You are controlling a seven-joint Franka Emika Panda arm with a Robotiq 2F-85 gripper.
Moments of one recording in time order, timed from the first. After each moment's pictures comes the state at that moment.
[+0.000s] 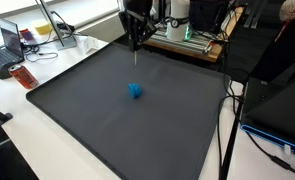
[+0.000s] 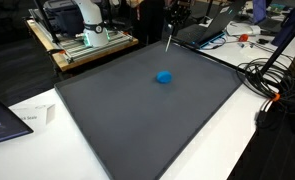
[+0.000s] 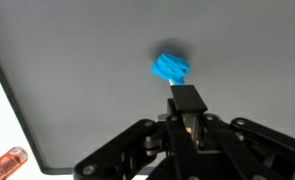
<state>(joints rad) 0.17 0.17 0.08 -1.95 -0.26 2.07 0.54</state>
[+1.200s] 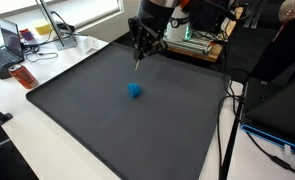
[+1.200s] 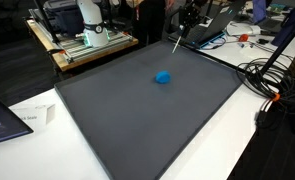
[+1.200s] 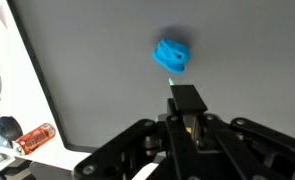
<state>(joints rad) 0.30 0.35 0.08 -1.73 -0.46 1.88 0.75</state>
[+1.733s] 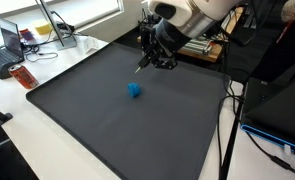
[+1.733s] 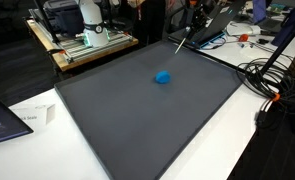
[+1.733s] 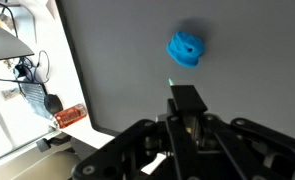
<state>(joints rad) 0.43 0.54 0.08 -1.51 -0.64 1.66 0.86</state>
